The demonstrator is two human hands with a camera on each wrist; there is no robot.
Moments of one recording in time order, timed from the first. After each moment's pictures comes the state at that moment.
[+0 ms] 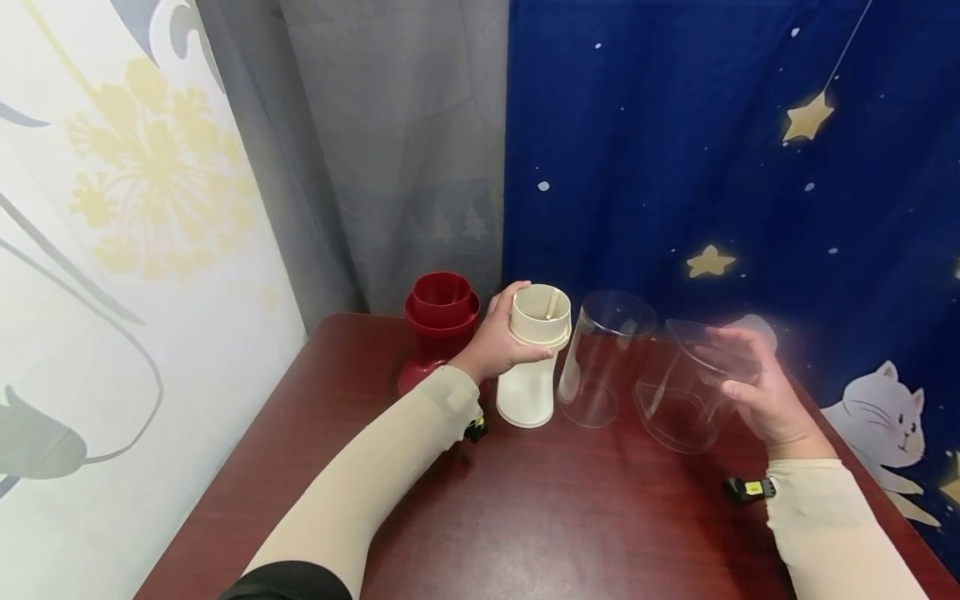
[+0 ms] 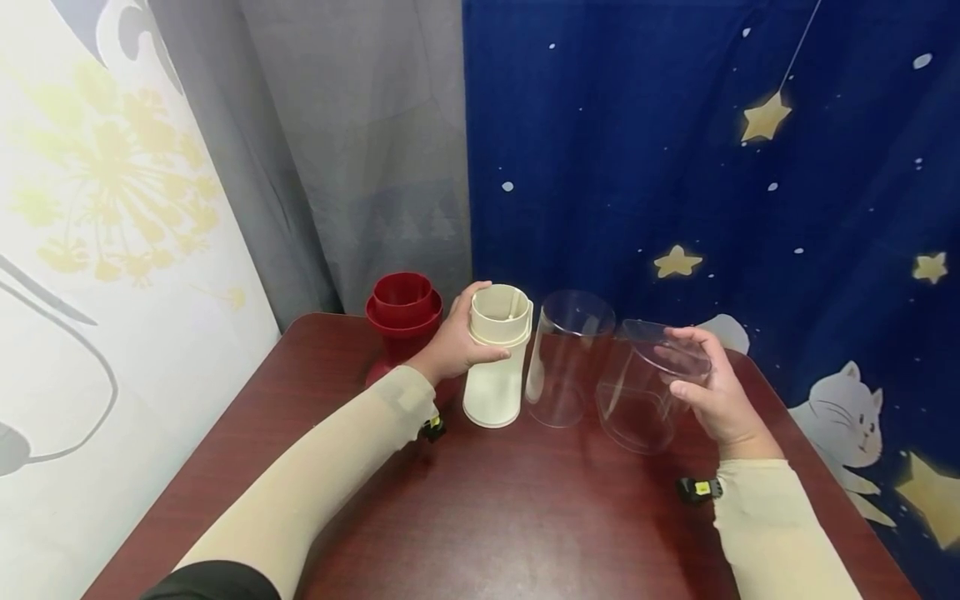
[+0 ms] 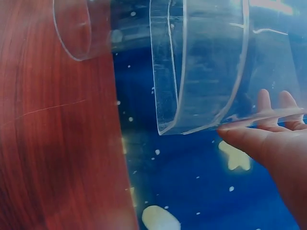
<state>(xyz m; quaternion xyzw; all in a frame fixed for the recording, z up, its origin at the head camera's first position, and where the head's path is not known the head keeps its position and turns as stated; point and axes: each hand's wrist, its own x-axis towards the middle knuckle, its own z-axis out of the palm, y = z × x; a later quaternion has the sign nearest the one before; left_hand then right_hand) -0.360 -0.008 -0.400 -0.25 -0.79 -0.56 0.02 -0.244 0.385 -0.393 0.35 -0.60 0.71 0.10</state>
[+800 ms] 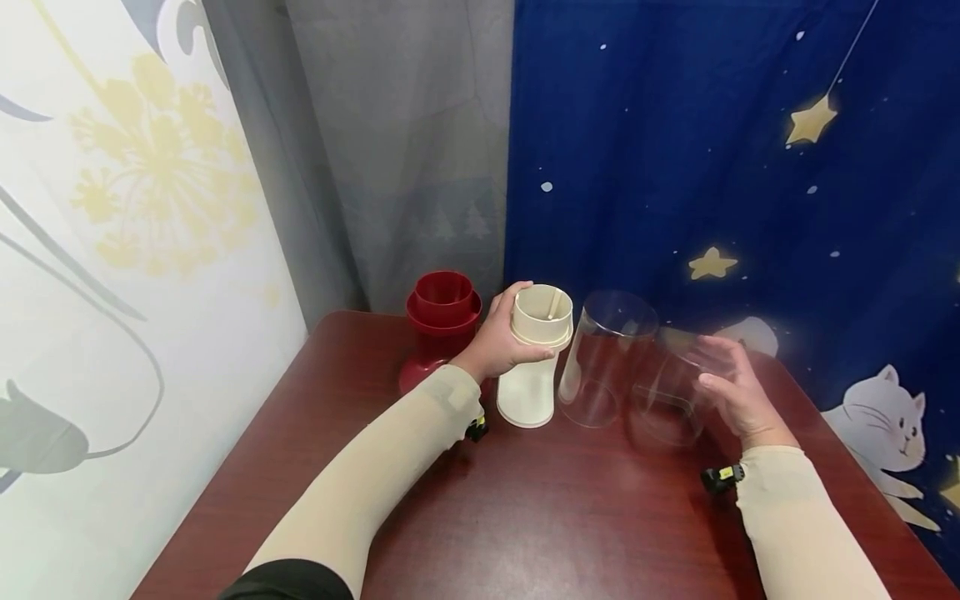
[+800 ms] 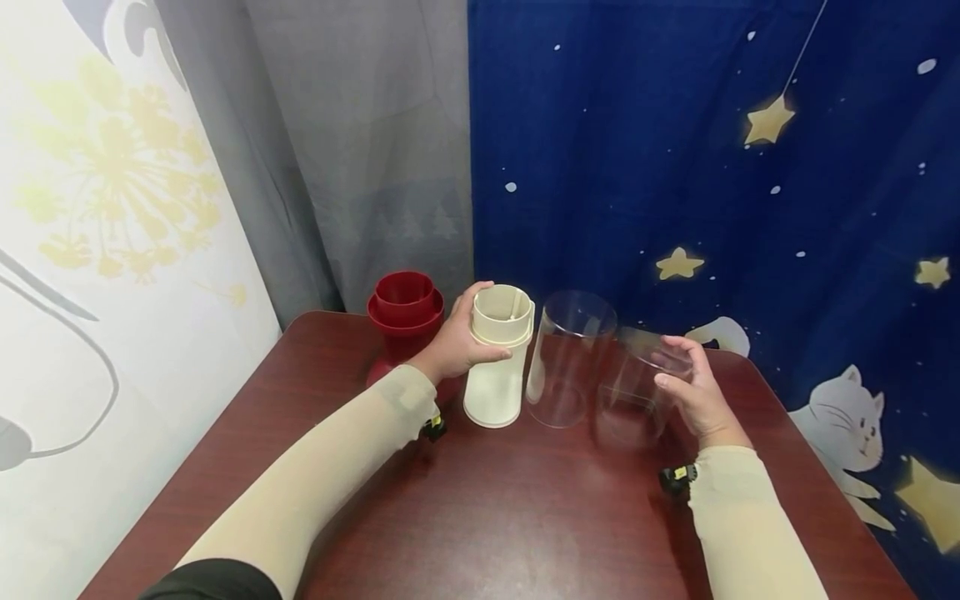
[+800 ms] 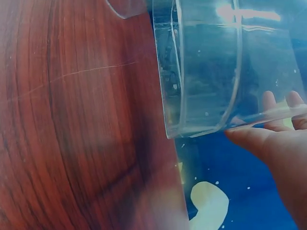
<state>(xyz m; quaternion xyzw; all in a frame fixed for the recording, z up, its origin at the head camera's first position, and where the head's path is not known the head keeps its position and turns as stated) -0.359 -0.009 -0.399 -0.24 -0.79 -0.56 0.02 -0.272 0.392 -0.435 0.18 -0.66 0.72 0.12</state>
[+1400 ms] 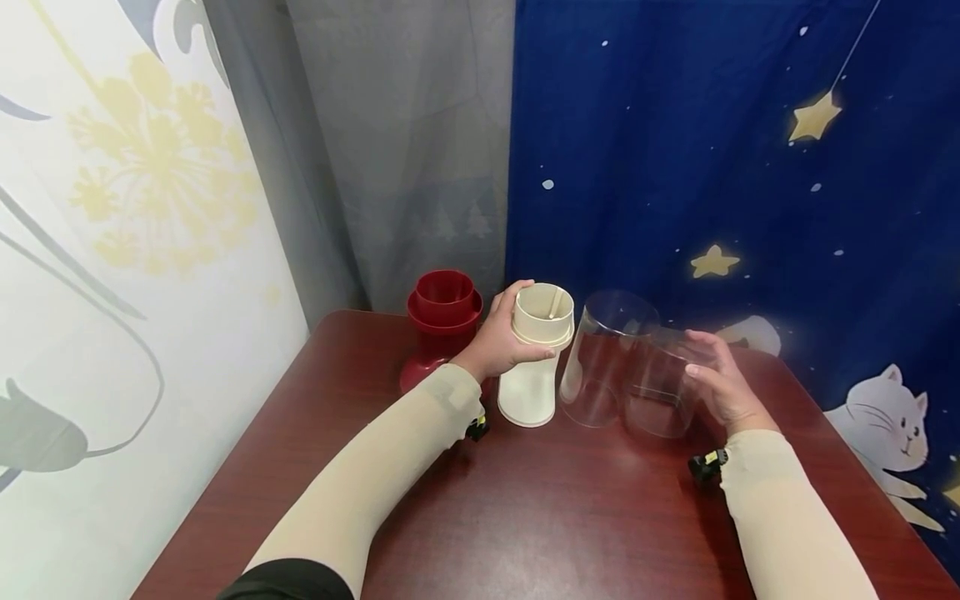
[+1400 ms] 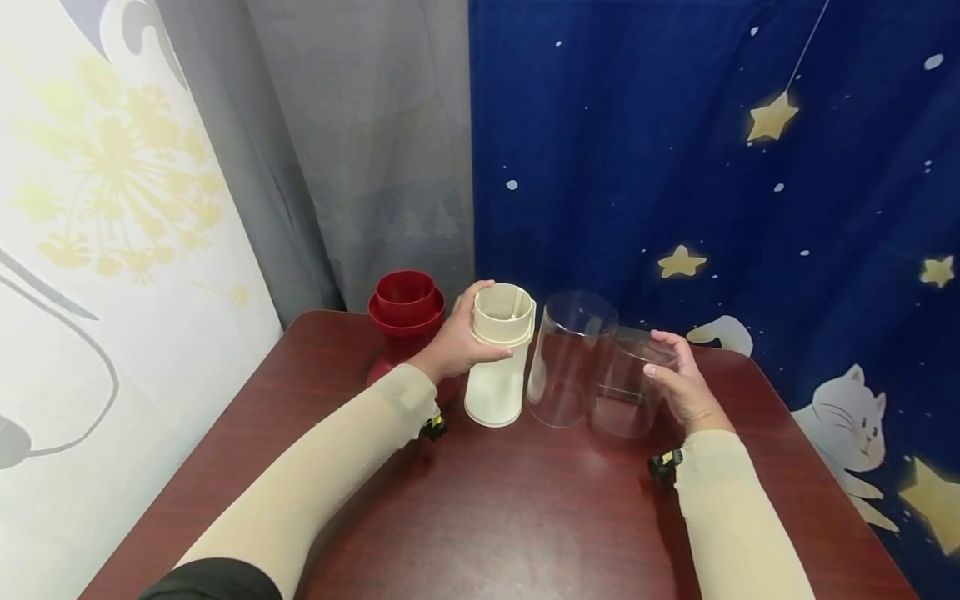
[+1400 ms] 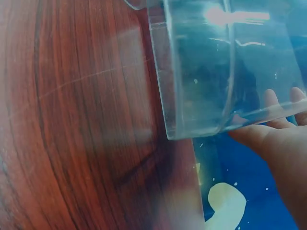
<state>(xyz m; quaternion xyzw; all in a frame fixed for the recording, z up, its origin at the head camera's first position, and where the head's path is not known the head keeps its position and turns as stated) -0.356 -0.007 -0.398 -0.24 -0.79 -0.56 0.02 -0.292 0.385 -0.442 0.14 -0.67 0.72 0.09</state>
